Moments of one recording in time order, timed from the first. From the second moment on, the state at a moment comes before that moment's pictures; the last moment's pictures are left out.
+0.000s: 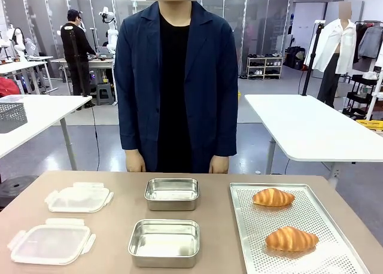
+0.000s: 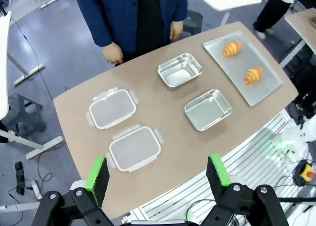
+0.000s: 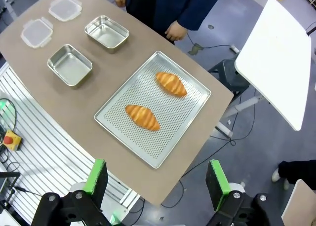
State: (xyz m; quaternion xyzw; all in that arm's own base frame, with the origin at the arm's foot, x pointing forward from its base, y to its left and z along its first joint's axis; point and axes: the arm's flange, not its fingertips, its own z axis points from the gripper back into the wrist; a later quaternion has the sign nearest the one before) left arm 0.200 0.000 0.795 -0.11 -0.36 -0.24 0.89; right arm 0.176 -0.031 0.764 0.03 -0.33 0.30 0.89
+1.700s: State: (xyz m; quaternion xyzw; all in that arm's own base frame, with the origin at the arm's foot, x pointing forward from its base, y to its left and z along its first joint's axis) left arm 0.200 -0.001 0.795 -0.10 -0.36 -0.24 0.90; right arm 0.345 0.052 0.480 -0.03 -0.10 0.63 0.77
